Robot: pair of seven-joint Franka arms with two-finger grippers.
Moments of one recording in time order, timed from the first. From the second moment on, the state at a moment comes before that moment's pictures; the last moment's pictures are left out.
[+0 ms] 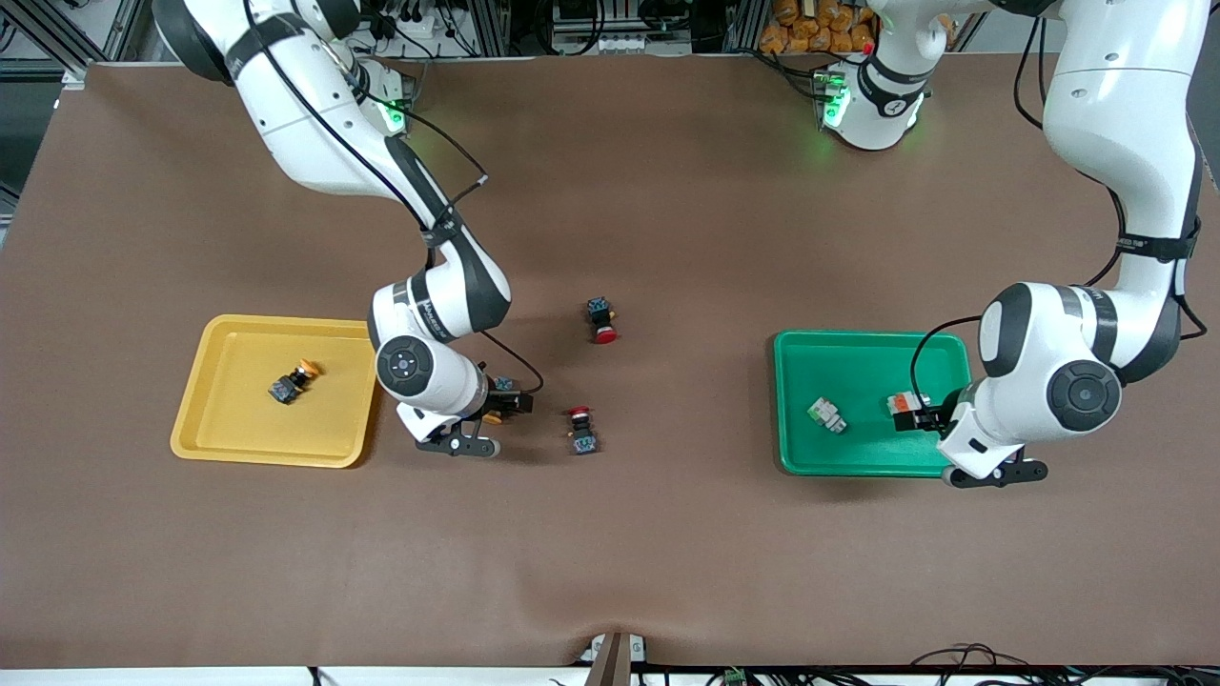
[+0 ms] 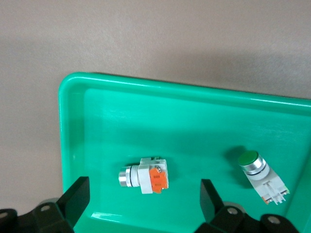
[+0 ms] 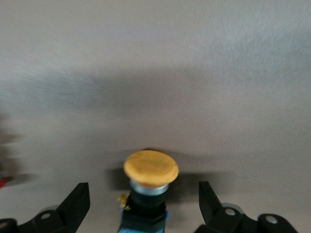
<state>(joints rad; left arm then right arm) 0.06 0.60 -0.16 -1.59 0.15 2.06 -0.25 0.47 0.77 -0.02 -1.60 0.21 2.31 0.42</state>
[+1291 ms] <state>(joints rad) 0.03 0.19 -0.26 -1.51 0.11 1.64 -0.20 0.08 0.56 -0.06 -1.57 0.21 1.84 0.14</state>
